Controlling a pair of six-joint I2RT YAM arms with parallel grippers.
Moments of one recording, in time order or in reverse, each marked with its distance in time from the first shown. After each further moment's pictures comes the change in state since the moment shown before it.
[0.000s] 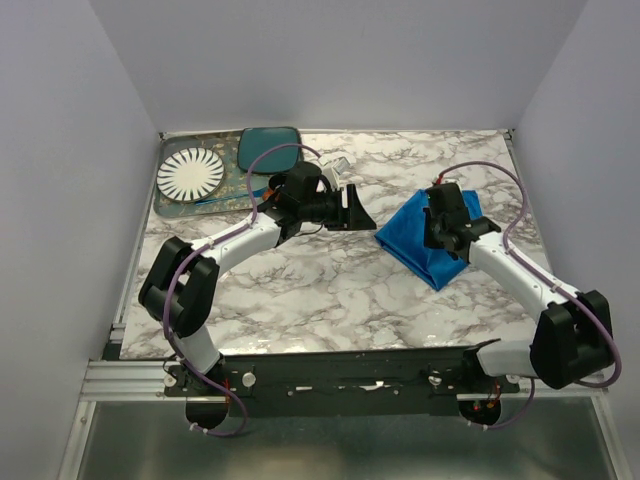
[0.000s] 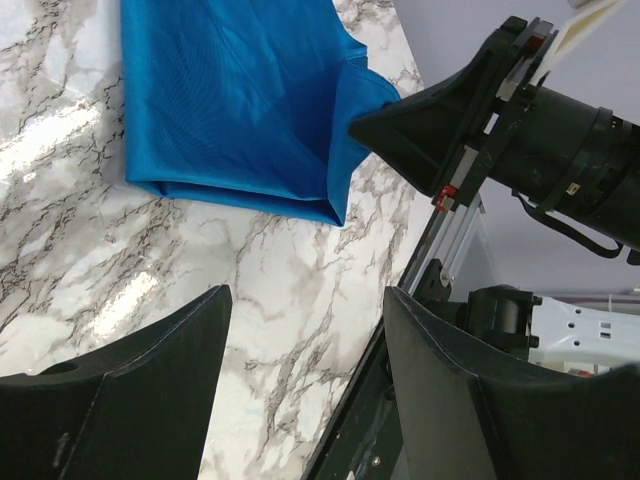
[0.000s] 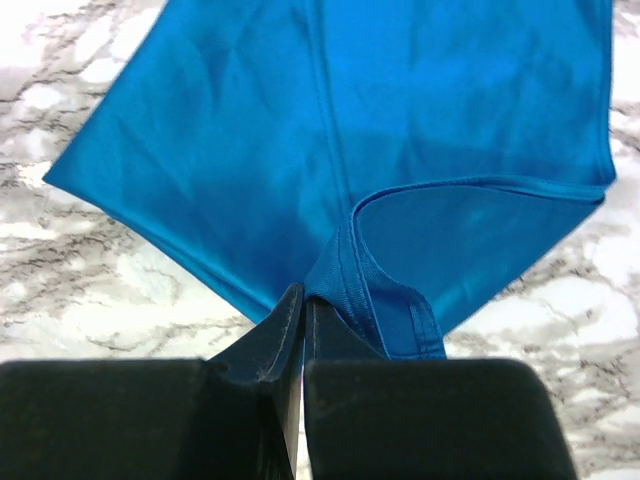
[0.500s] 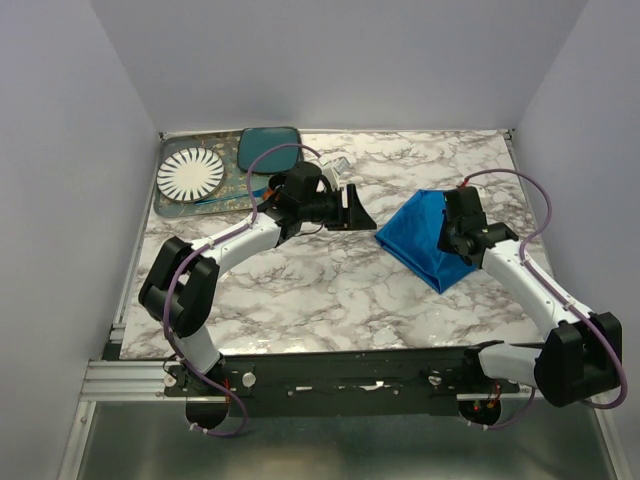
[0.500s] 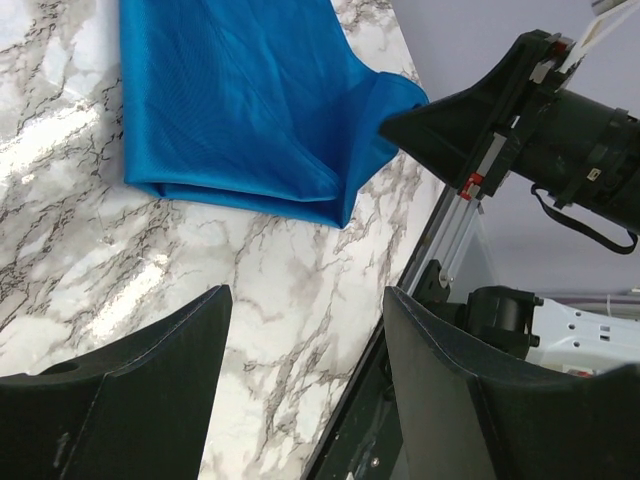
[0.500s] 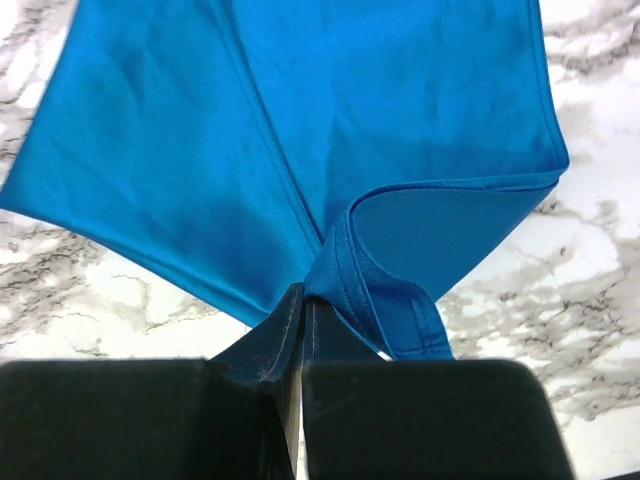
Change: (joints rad) left arm -0.001 0.000 0.000 0.005 0.000 -0.006; right arm -0.082 -0.071 -0.028 -0.076 0.011 0.107
